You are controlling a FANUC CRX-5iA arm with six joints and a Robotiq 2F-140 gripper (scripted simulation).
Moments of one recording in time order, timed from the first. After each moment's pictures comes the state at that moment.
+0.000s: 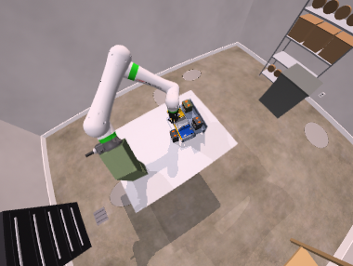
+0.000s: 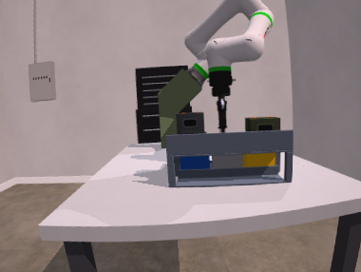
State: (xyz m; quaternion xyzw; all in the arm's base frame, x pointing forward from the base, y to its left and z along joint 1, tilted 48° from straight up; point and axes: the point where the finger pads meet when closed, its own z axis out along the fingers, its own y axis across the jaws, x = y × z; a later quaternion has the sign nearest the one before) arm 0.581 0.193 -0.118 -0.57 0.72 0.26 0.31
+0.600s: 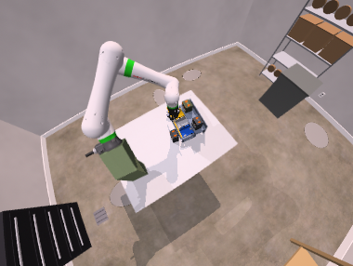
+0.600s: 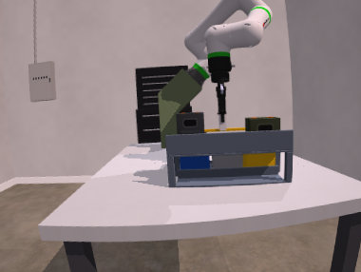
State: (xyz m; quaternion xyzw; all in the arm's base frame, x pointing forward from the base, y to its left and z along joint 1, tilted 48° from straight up) arm 0.573 0.151 -0.080 -0.57 0.72 0.26 0.31
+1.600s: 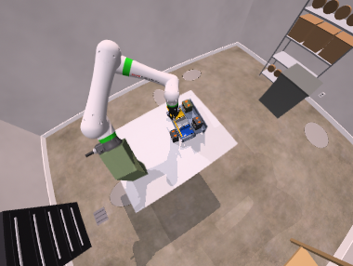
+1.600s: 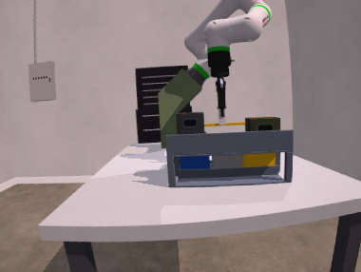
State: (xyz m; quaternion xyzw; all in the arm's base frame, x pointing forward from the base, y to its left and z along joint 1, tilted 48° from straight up) arm 0.569 0.135 -0.065 -0.57 0.72 0.26 0.31
